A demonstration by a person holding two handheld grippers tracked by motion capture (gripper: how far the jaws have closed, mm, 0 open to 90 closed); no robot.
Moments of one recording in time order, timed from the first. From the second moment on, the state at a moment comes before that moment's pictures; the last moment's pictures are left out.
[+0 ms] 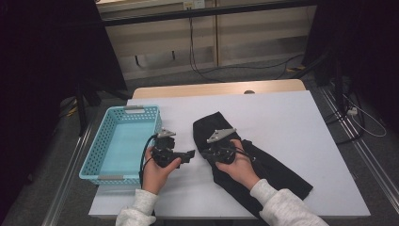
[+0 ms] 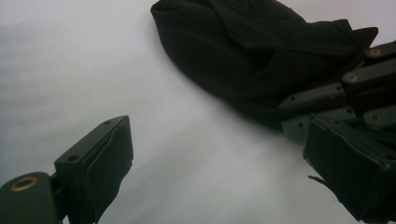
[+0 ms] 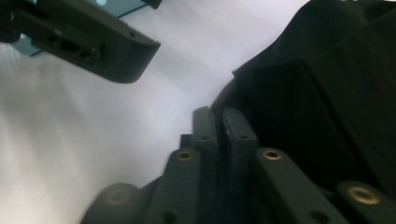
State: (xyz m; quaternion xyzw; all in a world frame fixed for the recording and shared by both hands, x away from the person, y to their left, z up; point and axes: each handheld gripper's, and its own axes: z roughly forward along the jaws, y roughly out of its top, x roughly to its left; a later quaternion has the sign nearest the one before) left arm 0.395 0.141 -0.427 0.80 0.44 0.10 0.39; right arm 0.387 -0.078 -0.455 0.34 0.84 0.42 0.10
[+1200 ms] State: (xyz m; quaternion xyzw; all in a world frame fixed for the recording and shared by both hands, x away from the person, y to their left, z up) left arm 0.396 0.139 -0.428 0.80 0.44 0.09 0.39; right arm 0.436 -0.135 -0.429 0.40 0.79 0.42 0.18
